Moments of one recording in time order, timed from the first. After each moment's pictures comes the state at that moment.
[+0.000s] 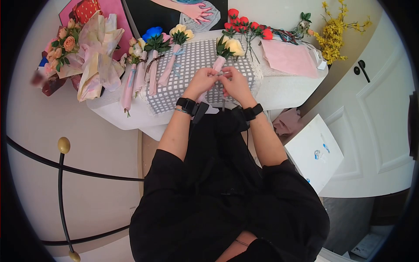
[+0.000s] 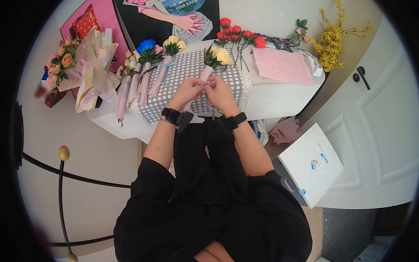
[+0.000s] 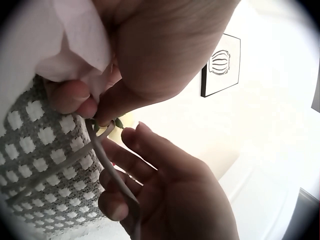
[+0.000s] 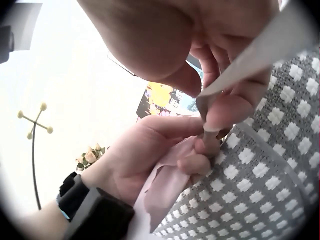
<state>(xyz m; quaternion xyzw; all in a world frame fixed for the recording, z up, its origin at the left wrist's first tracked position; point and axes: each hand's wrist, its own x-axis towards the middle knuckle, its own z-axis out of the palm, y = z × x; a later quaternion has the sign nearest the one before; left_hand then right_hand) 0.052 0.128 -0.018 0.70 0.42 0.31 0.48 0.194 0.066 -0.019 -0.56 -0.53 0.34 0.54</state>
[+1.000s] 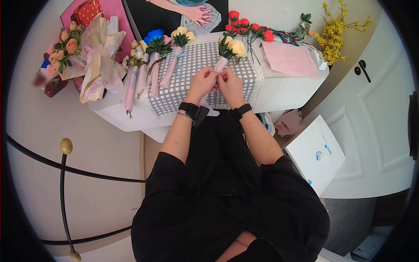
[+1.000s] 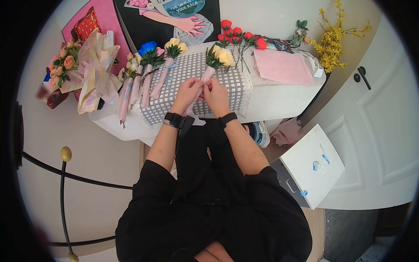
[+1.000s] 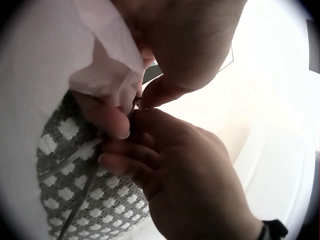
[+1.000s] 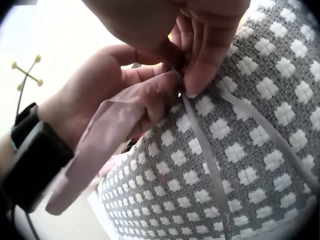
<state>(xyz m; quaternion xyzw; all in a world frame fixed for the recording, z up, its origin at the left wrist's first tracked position) 0.055 0.130 -0.027 0.63 0.39 0.41 0.52 0.177 0.093 -0.054 -0.55 -0.58 0.10 0.59</state>
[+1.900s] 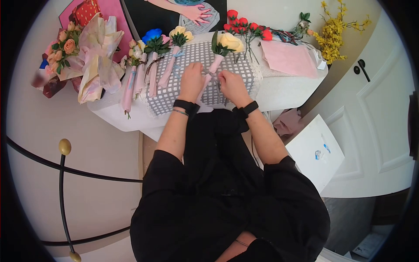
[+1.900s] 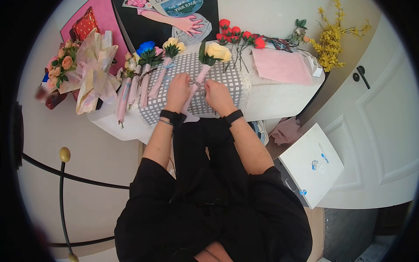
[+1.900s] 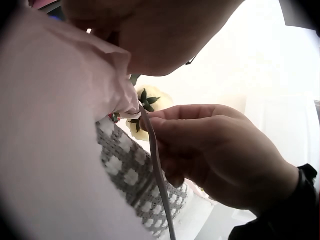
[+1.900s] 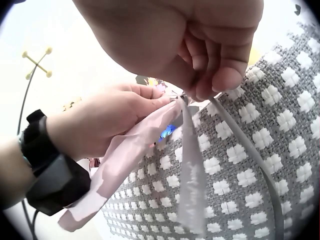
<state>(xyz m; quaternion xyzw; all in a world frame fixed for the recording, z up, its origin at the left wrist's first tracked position) 0.036 0.144 -0.031 0.80 0.42 0.44 -0.01 0.198 0.086 -0.040 -0.53 -0.70 0.02 0.48</state>
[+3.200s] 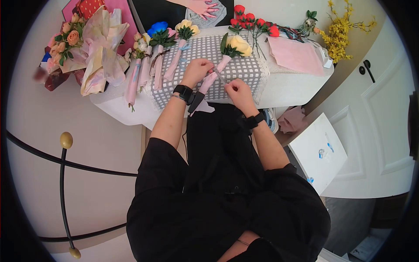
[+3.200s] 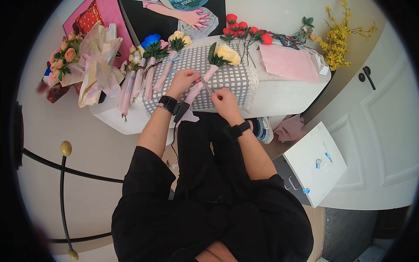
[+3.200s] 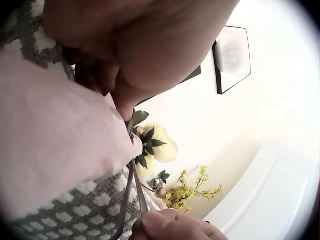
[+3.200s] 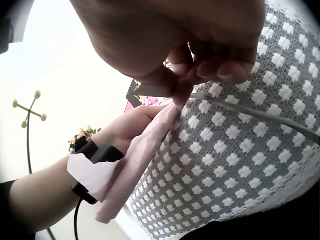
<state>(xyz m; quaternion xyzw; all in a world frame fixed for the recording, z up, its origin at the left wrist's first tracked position) 0.022 0.174 -0.035 0.72 0.44 0.36 0.40 0.192 0.058 -0.083 -0.52 -0.63 0.17 0.55</state>
